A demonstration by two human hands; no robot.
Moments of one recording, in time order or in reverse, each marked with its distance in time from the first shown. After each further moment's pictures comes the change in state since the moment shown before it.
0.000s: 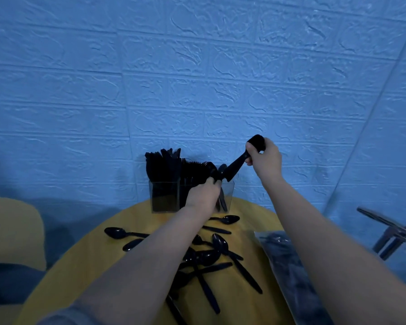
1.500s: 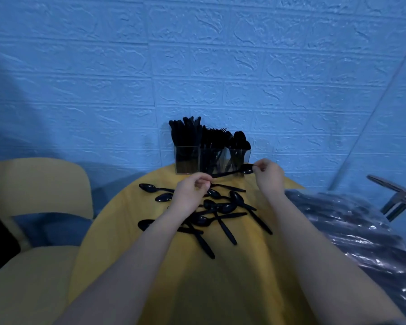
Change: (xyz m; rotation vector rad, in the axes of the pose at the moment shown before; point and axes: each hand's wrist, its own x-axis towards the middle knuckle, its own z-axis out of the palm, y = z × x) left_hand -0.126 -0.039 0.018 -0.856 0.217 -0.244; right_hand -0.103 0.053 0.006 -0.407 -0.090 0.109
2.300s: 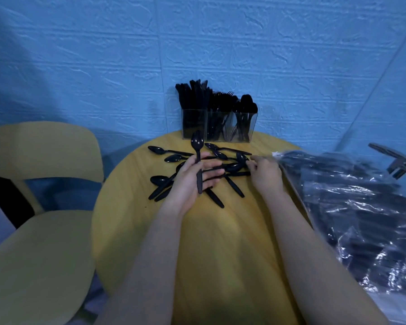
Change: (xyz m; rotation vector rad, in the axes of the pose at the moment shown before) left_hand -0.076 -0.013 0.000 -1.069 -0.061 -0.272; right_hand -0.090 0.024 0.017 -0.396 -0.118 -0.109
